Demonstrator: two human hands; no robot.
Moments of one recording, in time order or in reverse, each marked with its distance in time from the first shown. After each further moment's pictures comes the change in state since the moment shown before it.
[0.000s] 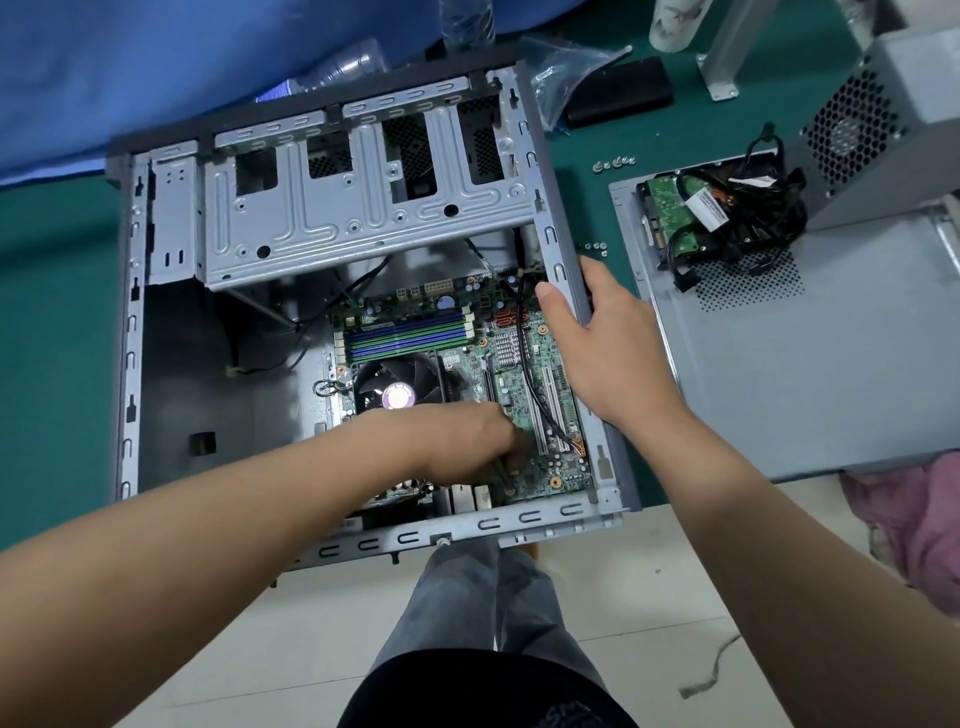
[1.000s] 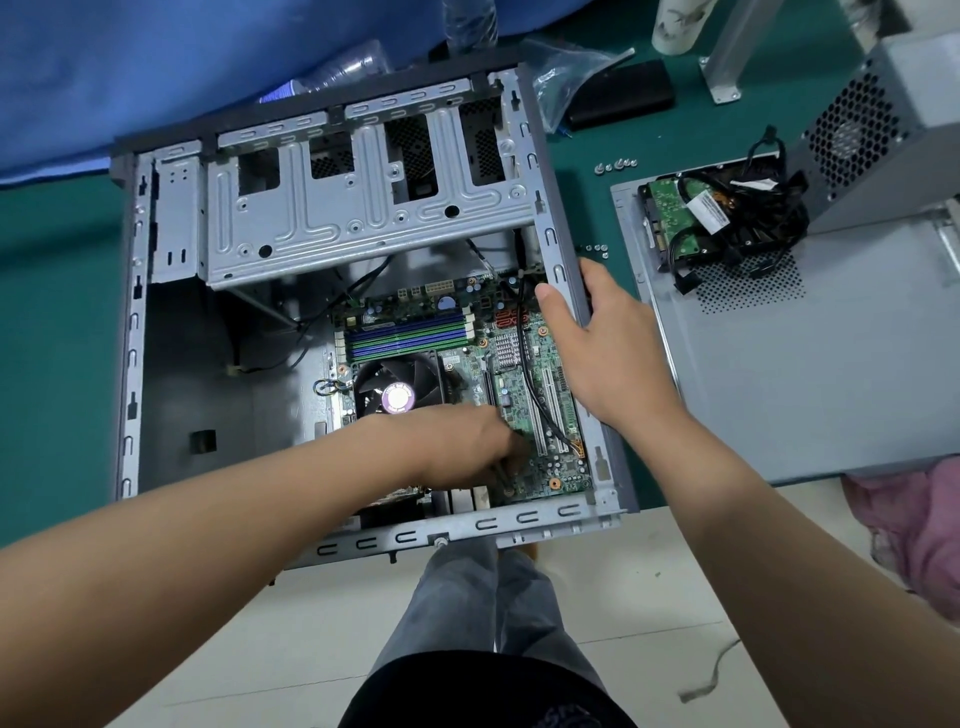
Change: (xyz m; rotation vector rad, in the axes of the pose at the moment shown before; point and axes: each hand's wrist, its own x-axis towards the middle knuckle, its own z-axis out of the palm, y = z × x) left_hand -0.001 -0.001 0.005 0.013 0.015 0.002; right_hand 0.002 0.002 0.000 -0.004 0.005 -0.014
